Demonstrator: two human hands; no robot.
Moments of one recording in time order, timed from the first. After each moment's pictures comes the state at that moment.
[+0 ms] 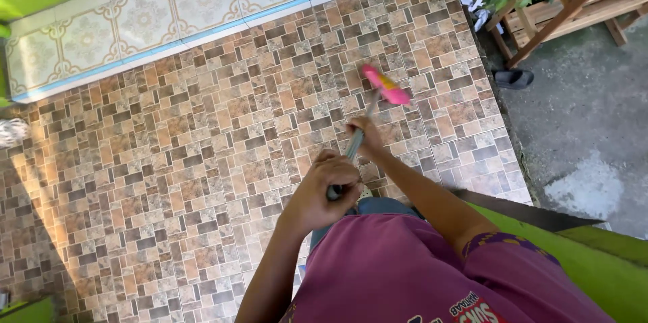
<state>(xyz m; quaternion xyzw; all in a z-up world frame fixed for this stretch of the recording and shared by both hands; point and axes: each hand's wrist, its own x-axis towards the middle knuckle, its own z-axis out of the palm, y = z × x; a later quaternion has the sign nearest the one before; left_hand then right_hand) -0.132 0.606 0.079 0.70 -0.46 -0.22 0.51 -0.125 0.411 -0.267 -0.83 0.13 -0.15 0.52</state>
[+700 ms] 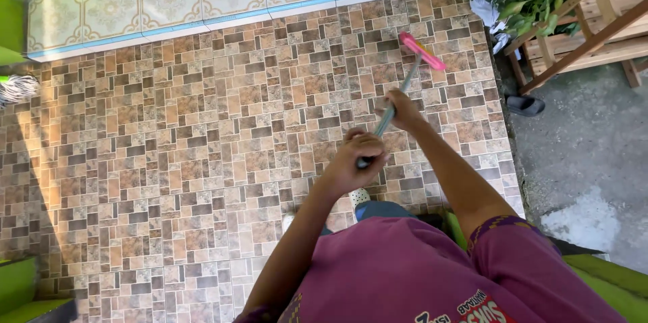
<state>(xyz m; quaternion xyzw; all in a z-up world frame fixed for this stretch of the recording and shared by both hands) -0.131 0.575 -0.008 0.70 -0.45 -0.09 0.55 -0.088 0.313 -0.227 -0.94 -0.02 -0.11 0.33</state>
